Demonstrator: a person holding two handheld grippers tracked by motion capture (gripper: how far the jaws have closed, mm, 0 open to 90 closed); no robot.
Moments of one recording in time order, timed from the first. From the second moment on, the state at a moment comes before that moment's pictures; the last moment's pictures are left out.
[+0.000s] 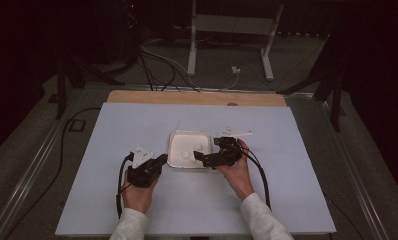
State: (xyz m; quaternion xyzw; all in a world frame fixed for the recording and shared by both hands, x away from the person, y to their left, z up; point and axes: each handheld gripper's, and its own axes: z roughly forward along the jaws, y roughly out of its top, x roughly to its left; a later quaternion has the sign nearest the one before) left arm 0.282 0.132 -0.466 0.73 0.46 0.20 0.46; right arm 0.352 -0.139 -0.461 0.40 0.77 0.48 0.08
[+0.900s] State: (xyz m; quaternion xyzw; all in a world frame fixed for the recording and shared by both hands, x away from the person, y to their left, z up) left arm 0.316 0.114 -0.468 0.73 0.48 0.20 0.45; right arm 0.320 -0.183 -0.450 0.39 0.75 0.52 0.13
